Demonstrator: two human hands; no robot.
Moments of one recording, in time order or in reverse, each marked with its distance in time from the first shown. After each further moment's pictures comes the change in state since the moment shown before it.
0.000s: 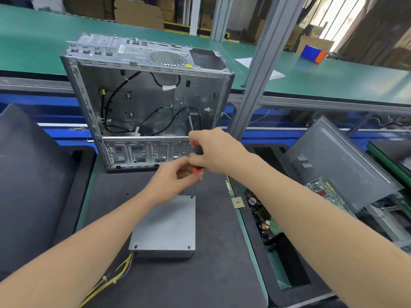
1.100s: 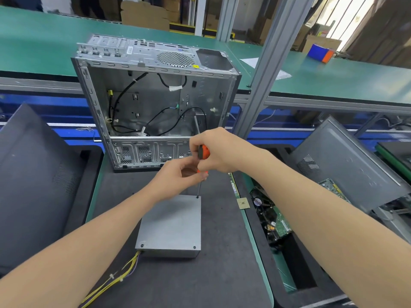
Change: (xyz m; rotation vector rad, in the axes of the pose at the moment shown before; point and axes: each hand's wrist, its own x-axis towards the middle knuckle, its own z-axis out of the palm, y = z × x) left_hand 0.006 -0.003 -0.010 0.009 -0.074 0.000; right_hand 0.002 -0.003 -0.016 0.100 -0.173 -0.110
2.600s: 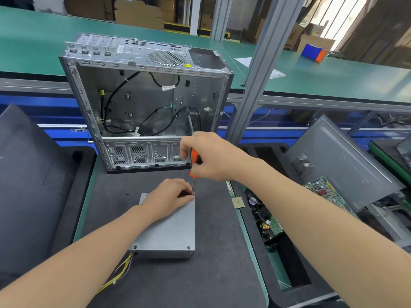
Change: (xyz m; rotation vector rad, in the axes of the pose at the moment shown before) left_hand -0.005 -0.062 0.017 0.667 -0.071 0.065; right_hand -0.016 -0.002 0.011 0.044 0.065 -0.103
